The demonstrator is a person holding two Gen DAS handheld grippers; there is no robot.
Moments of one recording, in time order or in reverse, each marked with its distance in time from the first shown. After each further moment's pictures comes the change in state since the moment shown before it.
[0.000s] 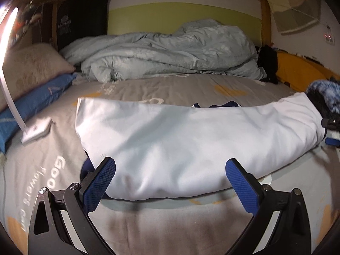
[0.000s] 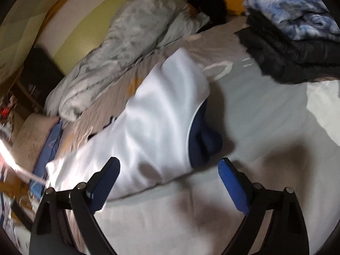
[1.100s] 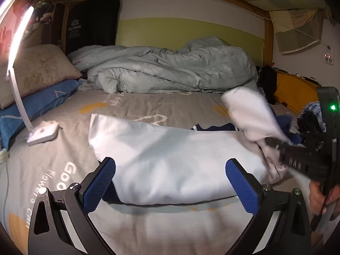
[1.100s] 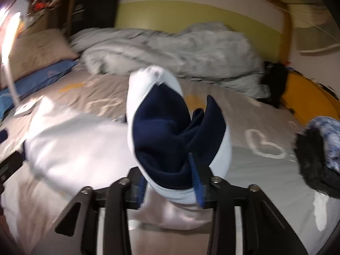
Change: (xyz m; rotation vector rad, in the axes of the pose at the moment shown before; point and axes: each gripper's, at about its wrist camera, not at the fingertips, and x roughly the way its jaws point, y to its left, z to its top) left arm -0.042 0.013 0.015 -0.046 -0.112 0.011; right arm 0.042 0.200 -0.066 -0.719 -0.121 -0.113
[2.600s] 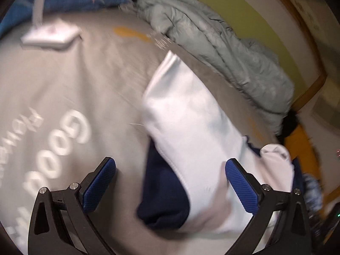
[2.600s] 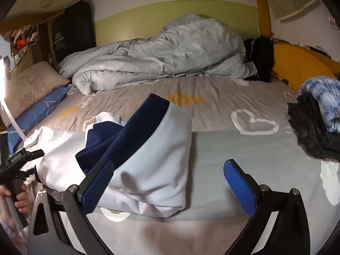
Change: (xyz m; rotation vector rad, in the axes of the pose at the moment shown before) left arm 0.108 0.155 -0.030 -0.615 0.294 -0.144; right arm -0.024 -0.070 -0.016 0.264 -0.020 0.028
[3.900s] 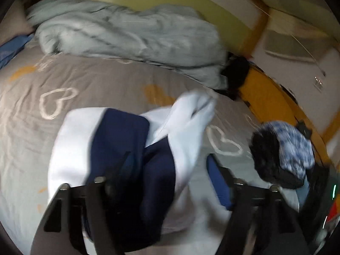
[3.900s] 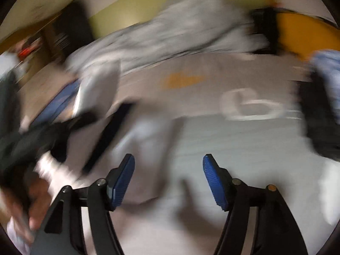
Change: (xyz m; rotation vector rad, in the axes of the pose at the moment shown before) left arm 0.036 -0.308 -0.092 0.444 0.056 -0.110; right arm 0.001 -0.096 0.021 0.118 0.139 0.086
